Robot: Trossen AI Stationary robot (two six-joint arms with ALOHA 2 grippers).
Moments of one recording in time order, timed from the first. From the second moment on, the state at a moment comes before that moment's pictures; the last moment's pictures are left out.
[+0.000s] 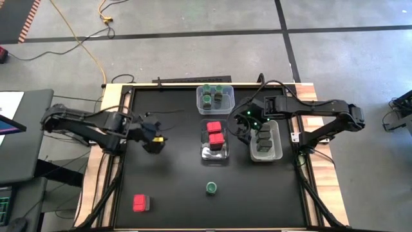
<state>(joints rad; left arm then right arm) -0.14 1.03 1.02 -1.00 -0.36 -0.77 -0.13 1.35 1.21 -0.83 -0.05 0.24</state>
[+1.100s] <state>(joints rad) -0.12 1.03 0.69 -1.10 -0.22 -0.67 -0.18 1.35 1.21 -0.83 -0.04 0.00</state>
